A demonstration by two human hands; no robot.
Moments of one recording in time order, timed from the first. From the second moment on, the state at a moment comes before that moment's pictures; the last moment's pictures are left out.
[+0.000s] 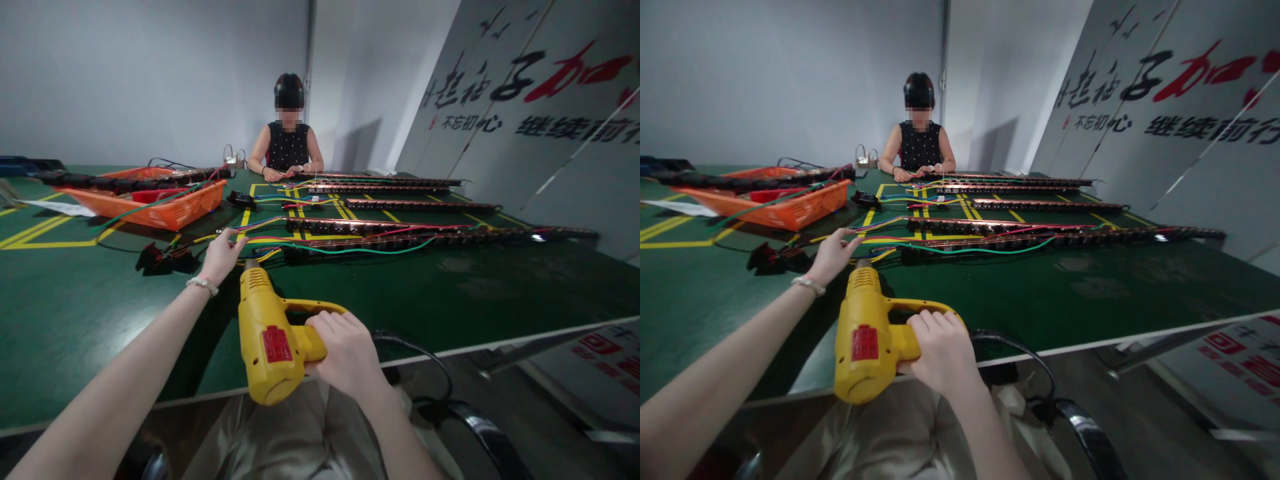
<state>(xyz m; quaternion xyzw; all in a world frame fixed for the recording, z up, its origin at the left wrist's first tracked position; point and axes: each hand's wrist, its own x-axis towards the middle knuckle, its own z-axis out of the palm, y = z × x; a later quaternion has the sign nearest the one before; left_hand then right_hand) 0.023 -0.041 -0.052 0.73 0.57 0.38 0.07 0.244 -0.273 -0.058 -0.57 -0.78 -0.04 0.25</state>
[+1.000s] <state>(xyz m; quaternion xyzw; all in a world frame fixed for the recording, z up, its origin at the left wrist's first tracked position) -0.022 -0.072 -0.067 0.81 0.55 0.22 0.08 0.226 -0.263 -0.044 -0.56 -0.80 0.00 0.20</state>
